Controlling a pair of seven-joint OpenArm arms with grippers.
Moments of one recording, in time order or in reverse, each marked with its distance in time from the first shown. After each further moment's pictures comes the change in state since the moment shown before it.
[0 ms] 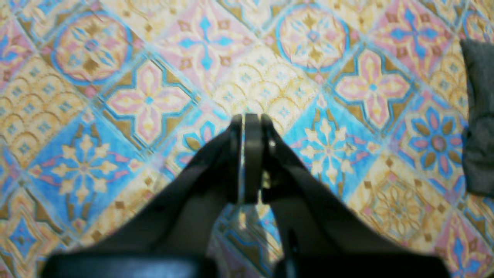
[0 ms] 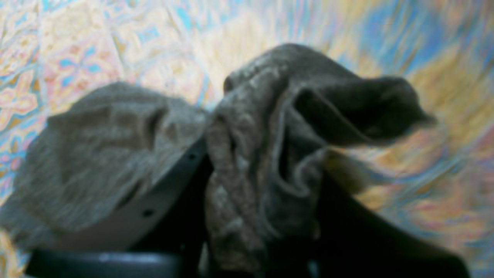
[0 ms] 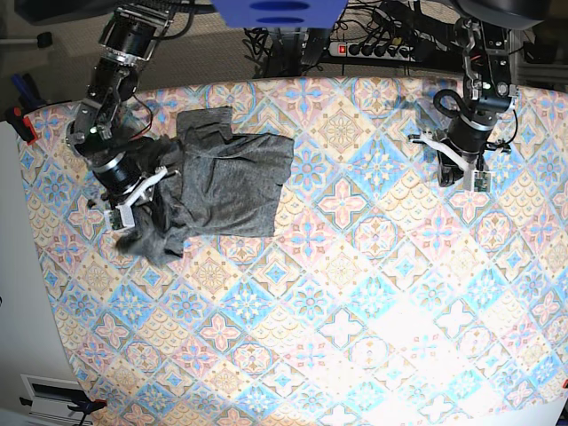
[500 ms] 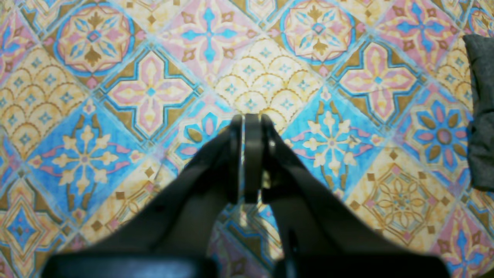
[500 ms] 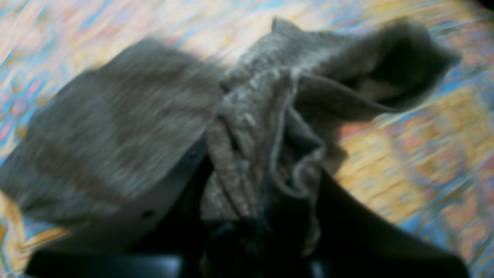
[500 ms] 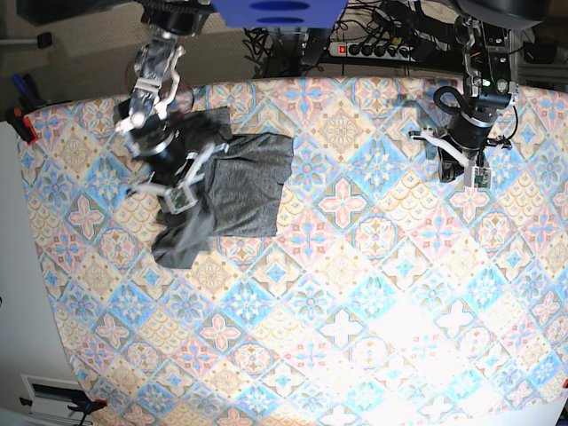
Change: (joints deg) left arm 1.0 0.1 0.1 0.0 0.2 0.0 0.2; right arm -8.1 -10.8 -9.4 6.2 -25.7 -3.7 9.3
